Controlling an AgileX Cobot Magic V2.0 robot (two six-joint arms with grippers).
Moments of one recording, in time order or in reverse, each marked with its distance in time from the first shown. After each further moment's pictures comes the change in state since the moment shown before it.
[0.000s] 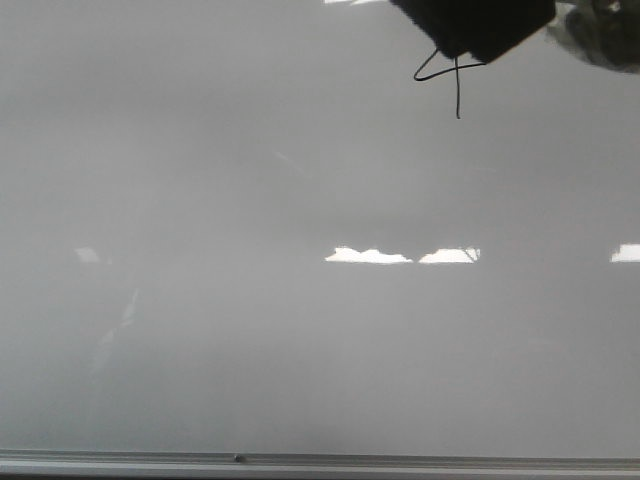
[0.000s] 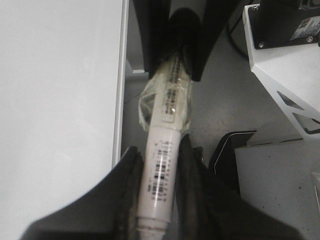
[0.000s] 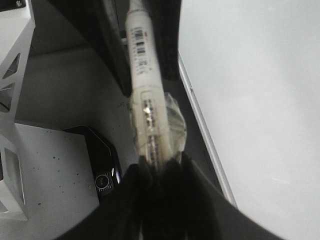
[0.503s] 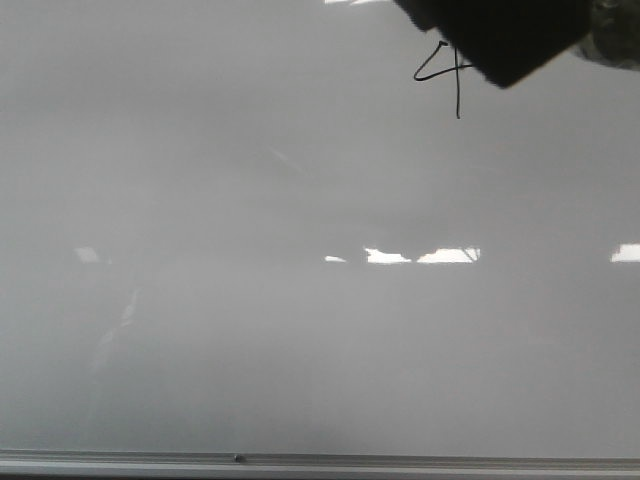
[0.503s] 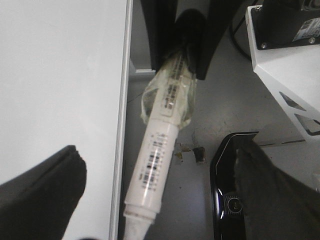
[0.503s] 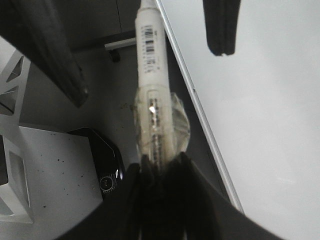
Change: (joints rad) left arm 0.001 -0.007 0.001 0.012 0.000 -0.019; right arm 0.000 0.000 0.000 0.006 0.004 0.016
